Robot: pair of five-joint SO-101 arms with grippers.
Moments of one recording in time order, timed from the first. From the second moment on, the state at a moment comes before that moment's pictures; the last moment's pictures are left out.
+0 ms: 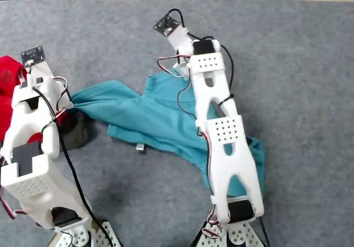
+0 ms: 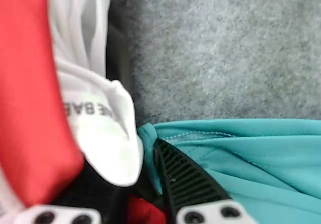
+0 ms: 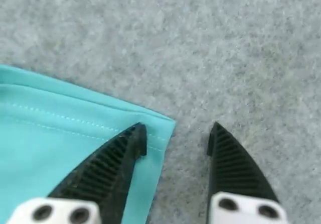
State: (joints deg) left arm -24.4 14.7 17.5 48.2 4.9; right arm -10.7 74.0 -75.8 77.5 36.0
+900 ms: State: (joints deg) left arm -24.4 14.7 18.2 46.5 4.9; right arm -11.2 74.2 -91.9 84.7 30.1
